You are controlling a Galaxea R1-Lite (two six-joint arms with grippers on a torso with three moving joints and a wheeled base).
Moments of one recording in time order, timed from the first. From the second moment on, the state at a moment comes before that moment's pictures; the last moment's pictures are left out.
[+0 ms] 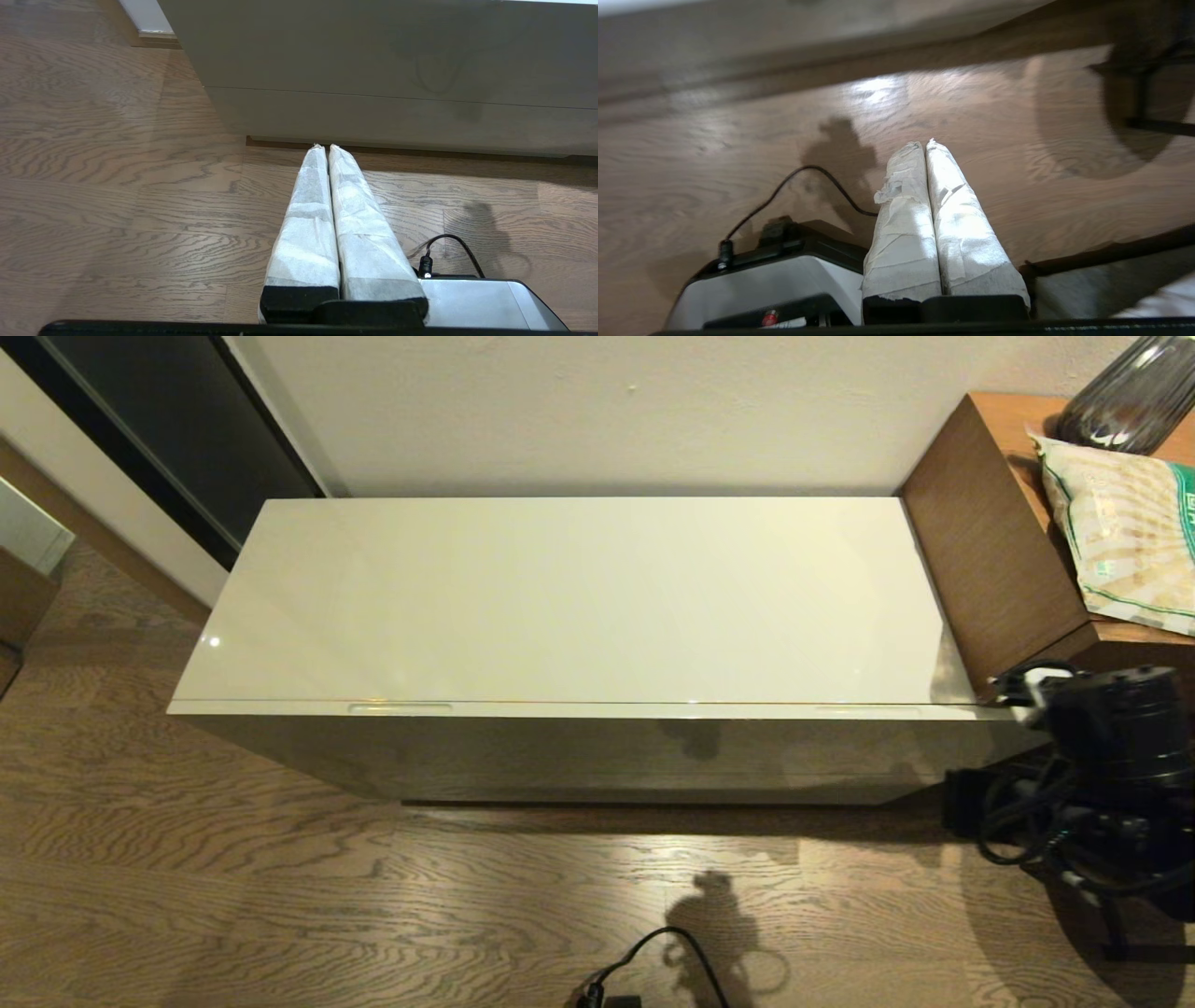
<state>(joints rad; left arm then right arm) -0.01 0.00 0.00 0.01 0.01 -0.02 0.35 1.44 -0.62 -0.22 -0.49 0.28</state>
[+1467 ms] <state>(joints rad) -0.01 0.00 0.00 0.01 0.01 -0.02 -0.01 0.02 -0.11 0.16 -0.17 -0.04</state>
